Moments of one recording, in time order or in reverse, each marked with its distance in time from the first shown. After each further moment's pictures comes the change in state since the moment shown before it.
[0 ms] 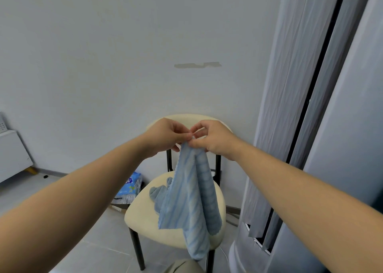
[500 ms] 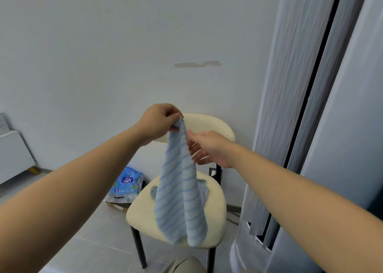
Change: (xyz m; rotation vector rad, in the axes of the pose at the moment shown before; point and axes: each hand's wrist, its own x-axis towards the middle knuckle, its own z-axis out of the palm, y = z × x) left_hand 0.011 0.007 -0.021 0.025 0.215 0.084; right_hand -0.018 -0.013 0.020 0.190 -0.116 0.305
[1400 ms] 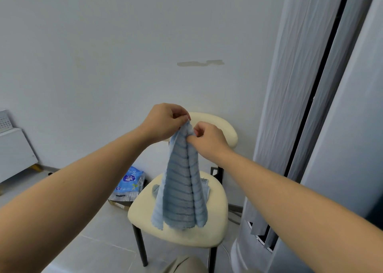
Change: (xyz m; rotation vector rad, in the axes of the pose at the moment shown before) left_hand -0.010 0.008 0.002 0.310 0.004 0.214; right_hand 0.016 0.007 0.015 -0.335 0.425 -0.344
